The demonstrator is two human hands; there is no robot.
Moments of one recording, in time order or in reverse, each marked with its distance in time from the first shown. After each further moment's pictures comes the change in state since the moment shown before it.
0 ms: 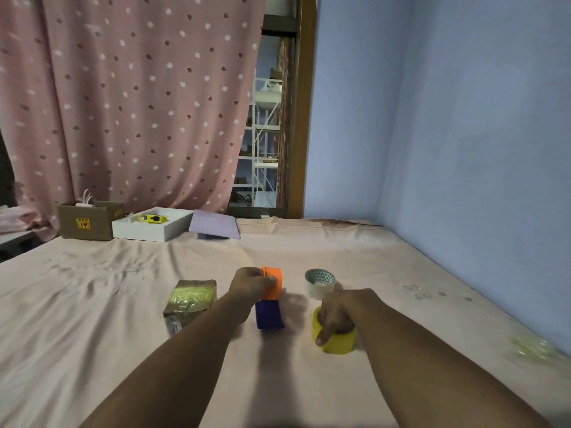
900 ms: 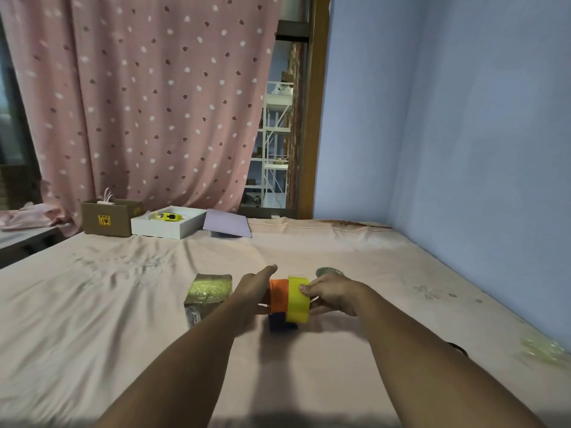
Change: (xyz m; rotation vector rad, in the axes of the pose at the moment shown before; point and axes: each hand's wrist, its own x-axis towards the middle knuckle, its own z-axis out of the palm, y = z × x) left_hand -0.019 -0.007 -0.020 -0.209 -0.069 -0.230; right_hand 0.021 -0.024 0.005 1.235 0.117 -0.176
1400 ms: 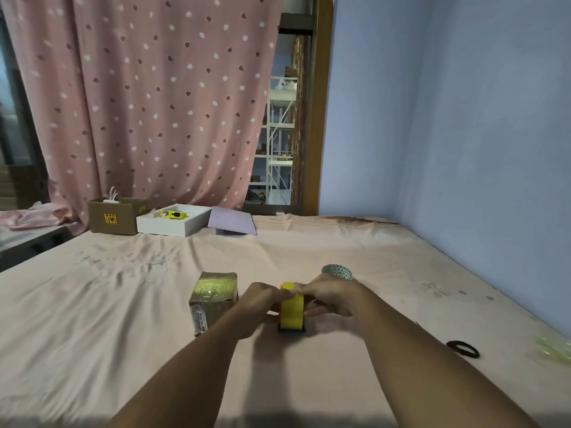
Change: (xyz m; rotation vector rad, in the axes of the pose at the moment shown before) left_hand -0.011 -0.025 -0.005 0.073 -0.225 0.102; right_hand 0.008 -0.003 0.022 0.073 -0.034 0.081
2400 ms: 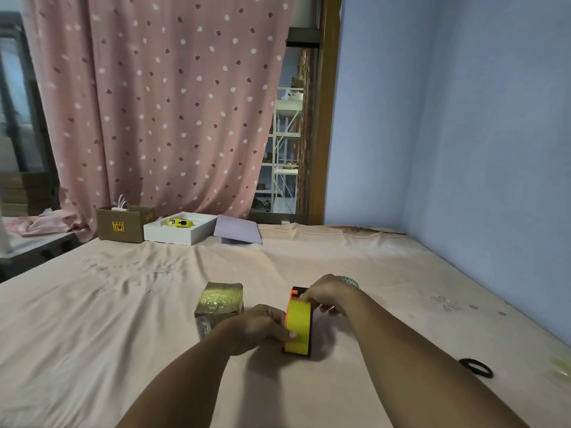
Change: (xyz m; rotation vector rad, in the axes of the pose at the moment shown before) left_hand -0.008 -0.012 -0.021 0.065 -0.340 -0.051; right_hand 0.000 -0.031 0.003 -0.377 0.199 0.032
